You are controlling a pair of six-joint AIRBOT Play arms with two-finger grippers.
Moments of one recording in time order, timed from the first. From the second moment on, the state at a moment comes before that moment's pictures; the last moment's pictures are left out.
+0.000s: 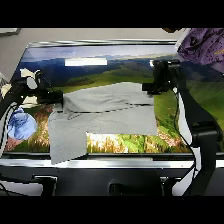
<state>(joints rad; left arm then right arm) 0.02 -1.64 1.44 1.44 -1.08 -1.71 0.12 -1.93 1.94 1.63 -1.35 -1.45</state>
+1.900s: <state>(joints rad) 0.58 -1.22 0.68 0.90 -1.06 -1.20 -0.23 -1.40 0.86 2.21 -1.21 -1.93</state>
